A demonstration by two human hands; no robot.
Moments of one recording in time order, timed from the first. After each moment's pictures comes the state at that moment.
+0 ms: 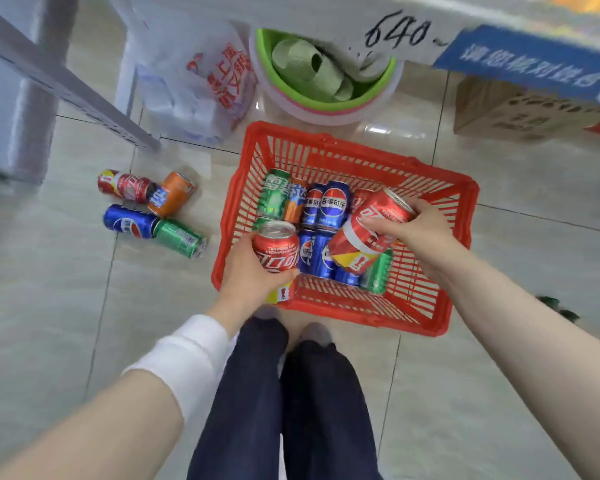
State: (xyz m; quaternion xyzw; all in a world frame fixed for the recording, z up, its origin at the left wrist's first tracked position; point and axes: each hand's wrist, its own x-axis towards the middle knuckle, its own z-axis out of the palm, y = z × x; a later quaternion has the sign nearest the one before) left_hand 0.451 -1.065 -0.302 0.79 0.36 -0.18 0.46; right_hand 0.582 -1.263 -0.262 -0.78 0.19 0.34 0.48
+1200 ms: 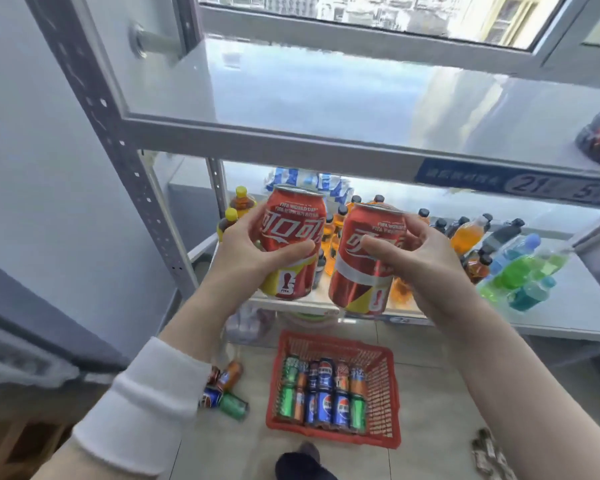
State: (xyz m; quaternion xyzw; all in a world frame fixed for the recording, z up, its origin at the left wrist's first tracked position) left_hand 0.441 -0.959 0.362 0.74 0.08 0.08 0.67; right_hand 0.491 -1.163 0.379 -0.73 -0.07 0.12 0.67
